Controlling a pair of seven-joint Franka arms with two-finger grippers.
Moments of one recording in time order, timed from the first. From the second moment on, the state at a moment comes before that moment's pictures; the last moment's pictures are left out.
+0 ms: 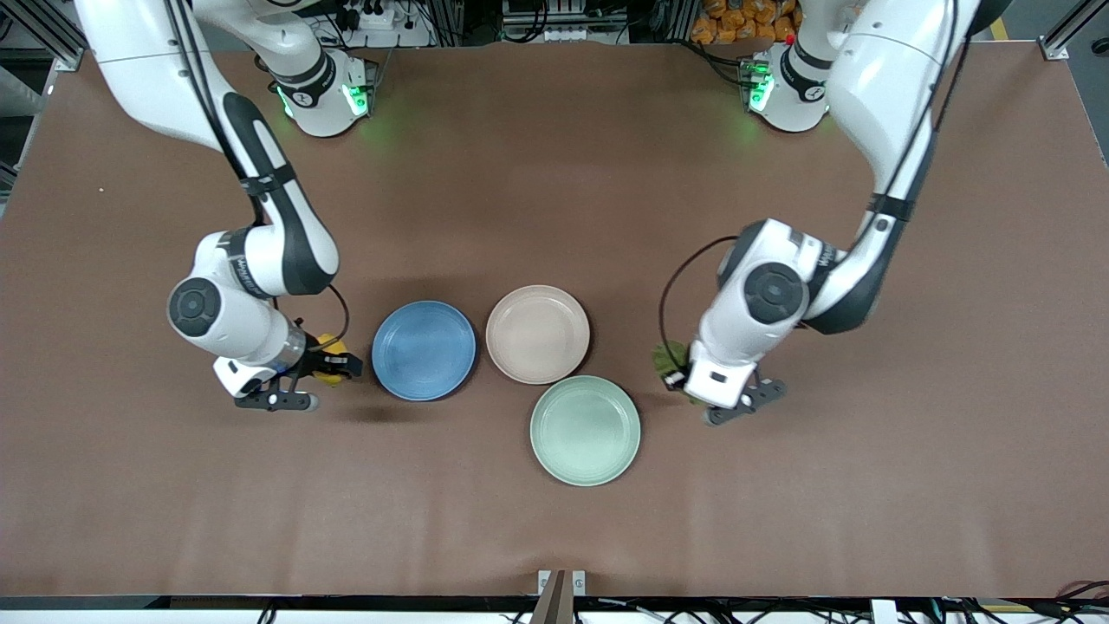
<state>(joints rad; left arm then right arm) -0.29 0.63 -0.25 -1.55 0.13 2.27 -0.98 0.24 0.51 -0.05 -1.84 0.16 2.39 0.15</state>
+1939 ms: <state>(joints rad) -0.59 0.68 -0.23 -1.55 0.17 2.51 -1.42 0.40 0.66 -0.05 -1.77 0.16 2.48 0.30</state>
